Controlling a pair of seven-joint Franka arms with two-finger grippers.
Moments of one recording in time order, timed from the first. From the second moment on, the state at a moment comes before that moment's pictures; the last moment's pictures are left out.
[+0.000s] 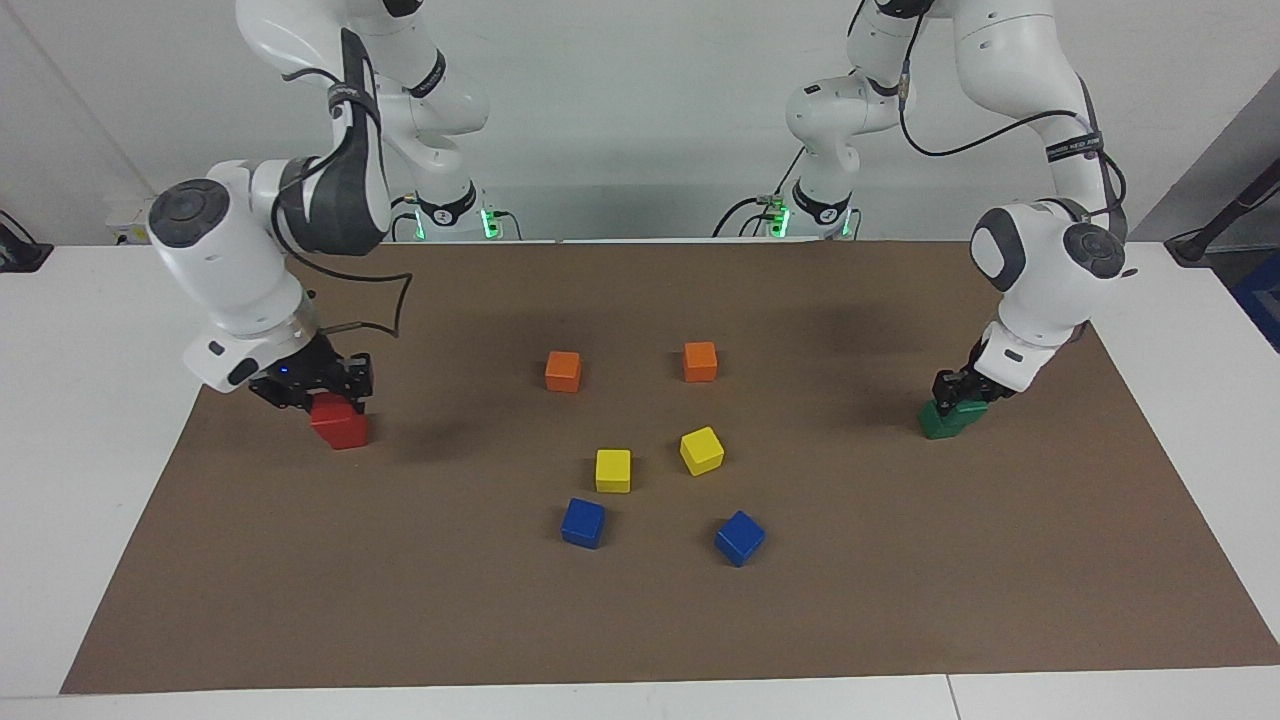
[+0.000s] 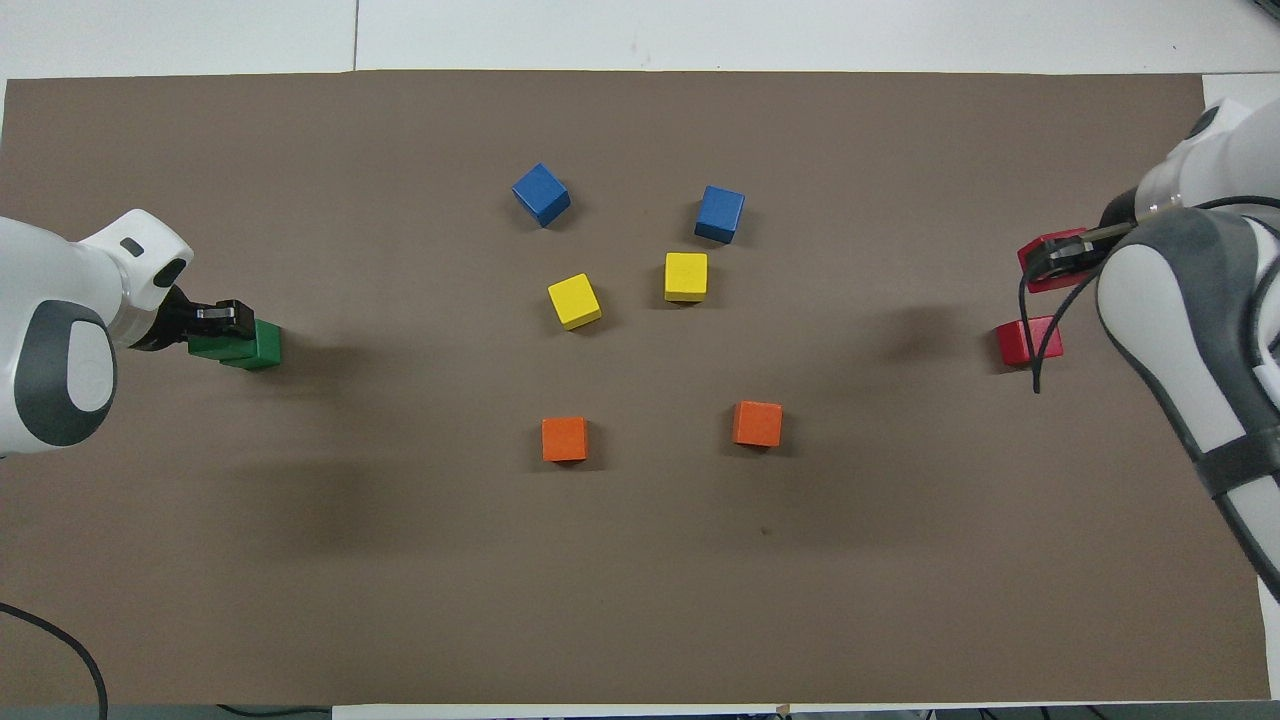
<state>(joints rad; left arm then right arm) 0.18 0.19 -0.13 -2.04 0.02 2.24 0.02 -0.07 0.20 -0.02 -1.76 0.00 1.95 -0.26</state>
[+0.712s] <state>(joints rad) 0.18 0.17 -0.13 -2.02 0.02 2.21 0.03 -0.10 0.16 -0.02 -1.94 0.01 2.07 -0.33</state>
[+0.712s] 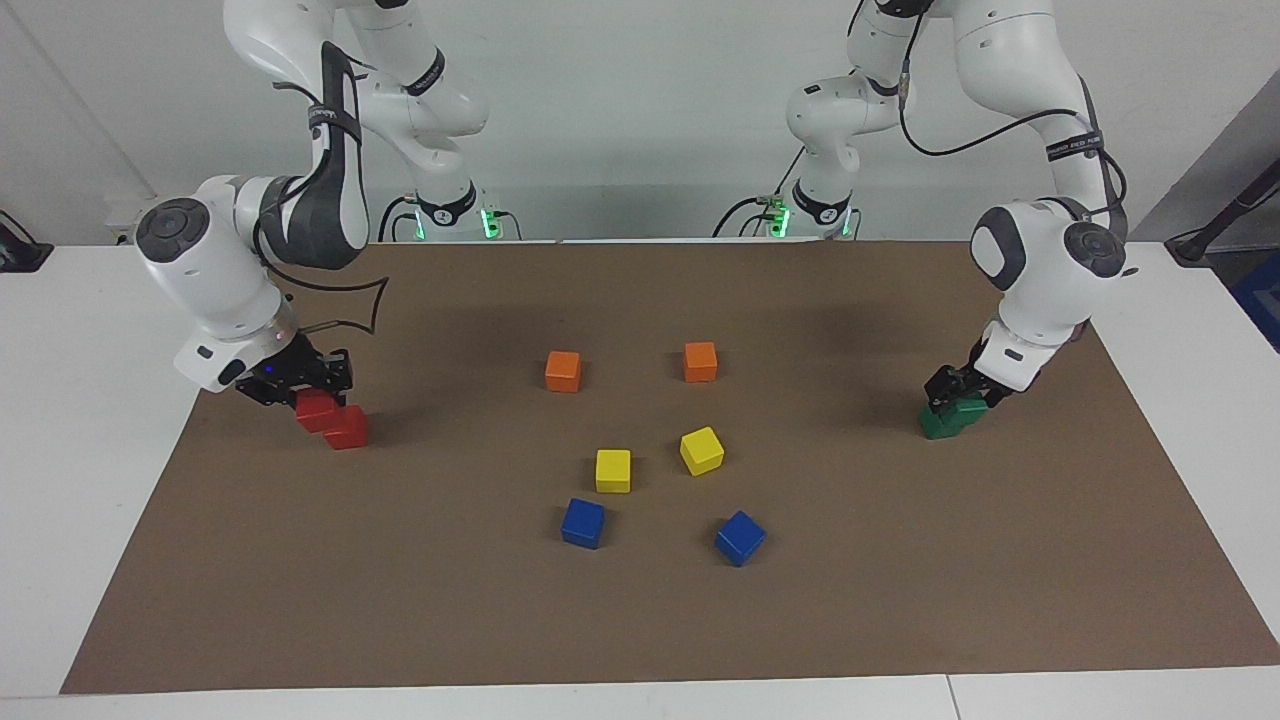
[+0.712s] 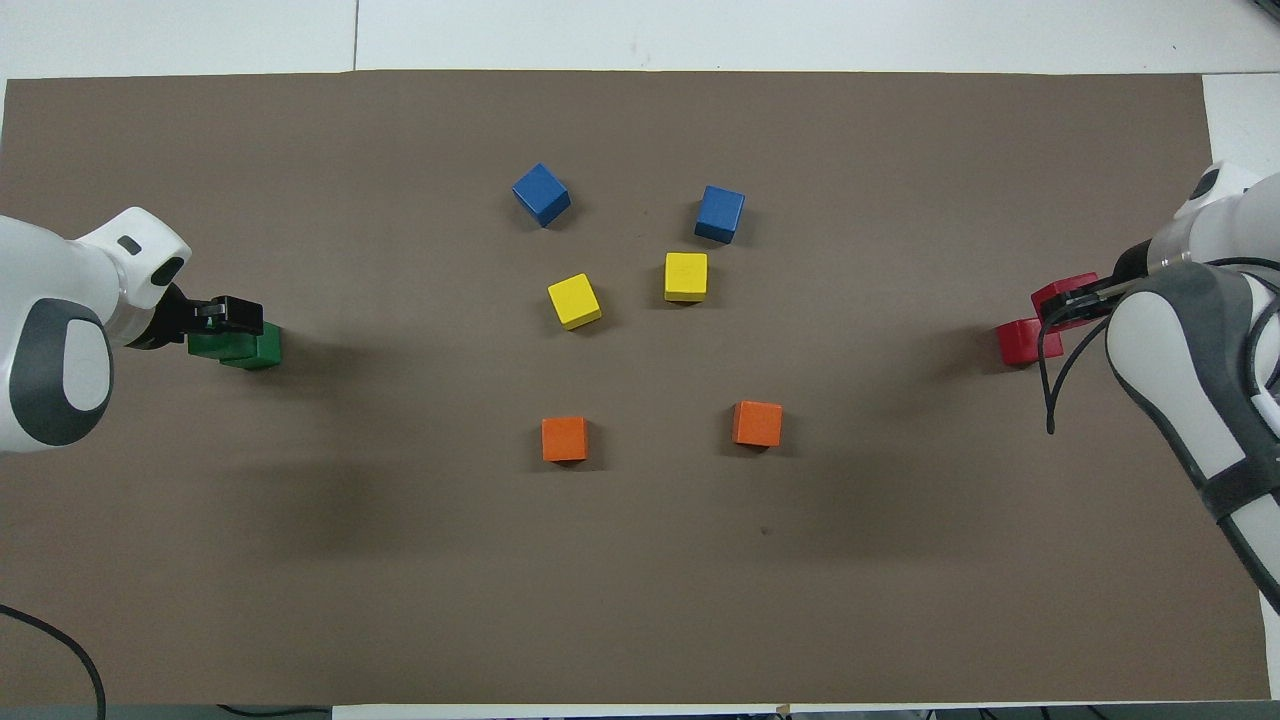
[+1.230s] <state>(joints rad) 0.18 0.07 -0.13 -1.82 0.02 1.89 0.03 -0.12 0.15 -0.02 -1.99 0.01 2.12 -0.26</state>
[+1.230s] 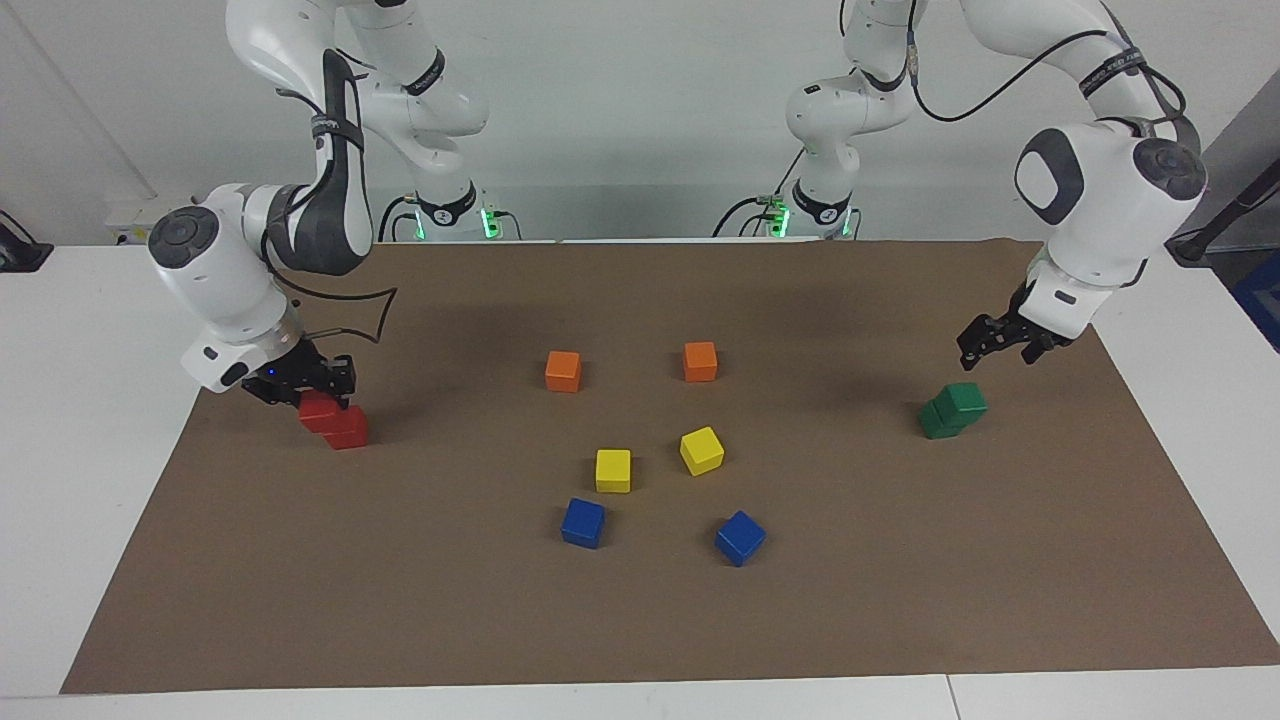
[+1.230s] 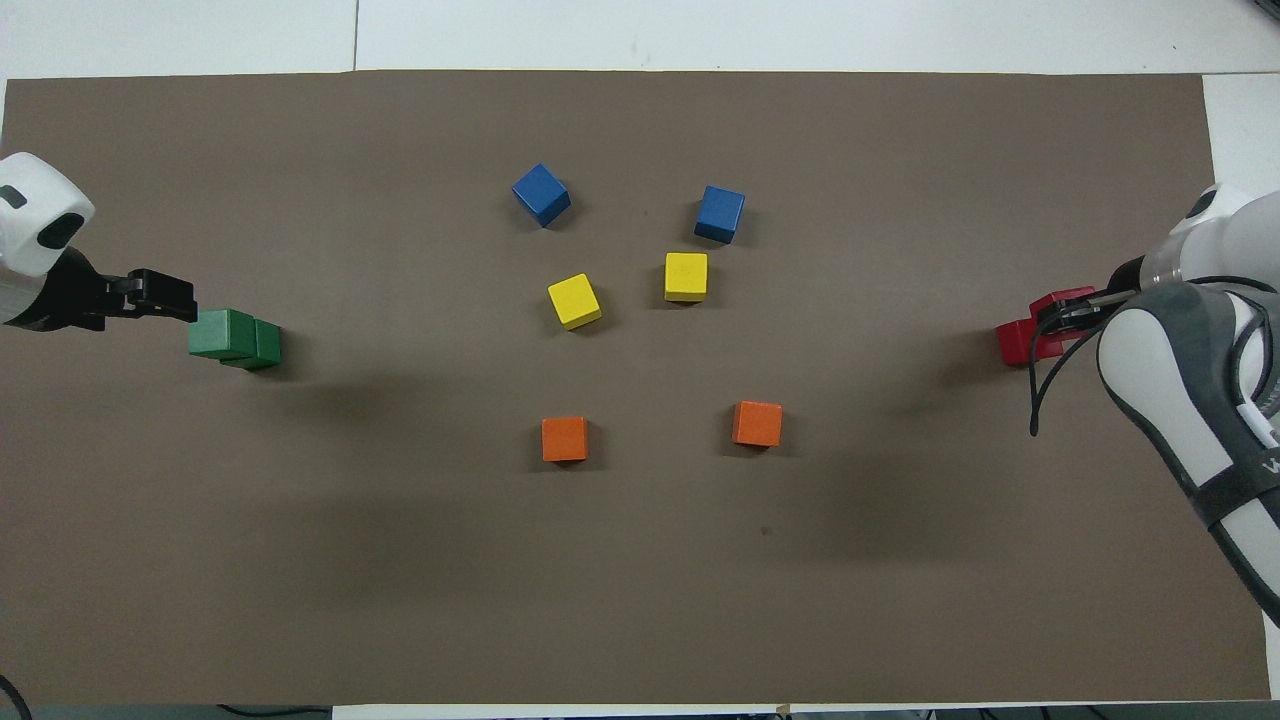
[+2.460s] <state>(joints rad) 0.04 0.04 -0.09 -1.61 0.01 1.66 0.03 -0.12 0.14 -0.01 -2.09 0.01 2.22 -0.29</state>
